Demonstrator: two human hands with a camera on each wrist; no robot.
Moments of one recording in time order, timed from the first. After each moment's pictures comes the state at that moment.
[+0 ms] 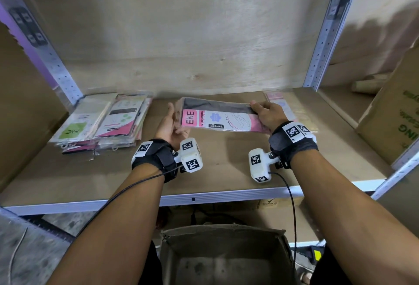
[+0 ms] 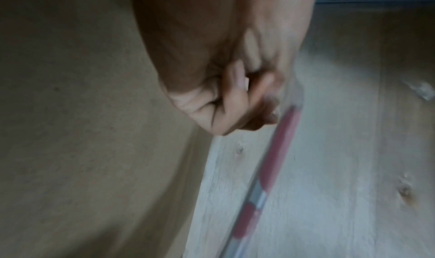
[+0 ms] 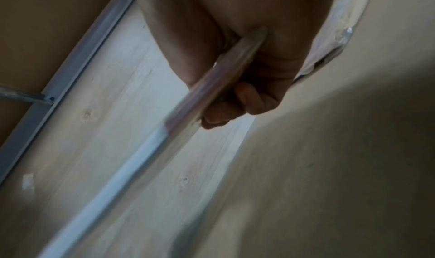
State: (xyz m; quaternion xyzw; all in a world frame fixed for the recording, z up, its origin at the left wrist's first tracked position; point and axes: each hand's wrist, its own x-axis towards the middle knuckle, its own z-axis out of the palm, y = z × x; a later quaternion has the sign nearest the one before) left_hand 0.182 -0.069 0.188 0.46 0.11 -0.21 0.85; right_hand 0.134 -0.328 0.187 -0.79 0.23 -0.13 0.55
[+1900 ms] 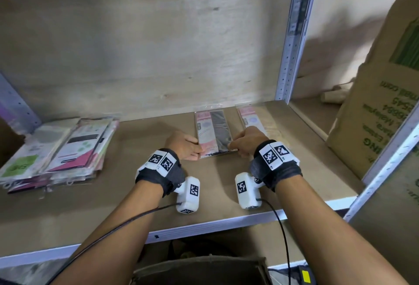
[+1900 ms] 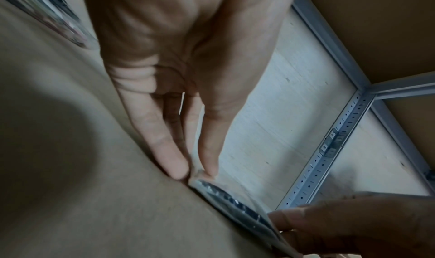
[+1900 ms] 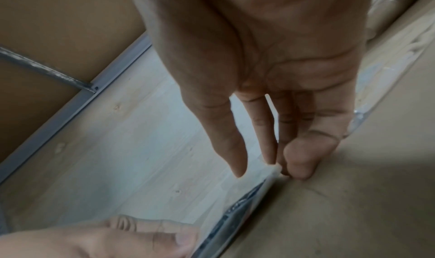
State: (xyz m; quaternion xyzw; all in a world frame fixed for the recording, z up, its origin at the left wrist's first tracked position) left_hand 0.174 -0.170 0.193 0.81 -0.04 -0.21 0.54; right_hand 0.106 -0.354 0.199 -0.85 0.25 0.01 0.46
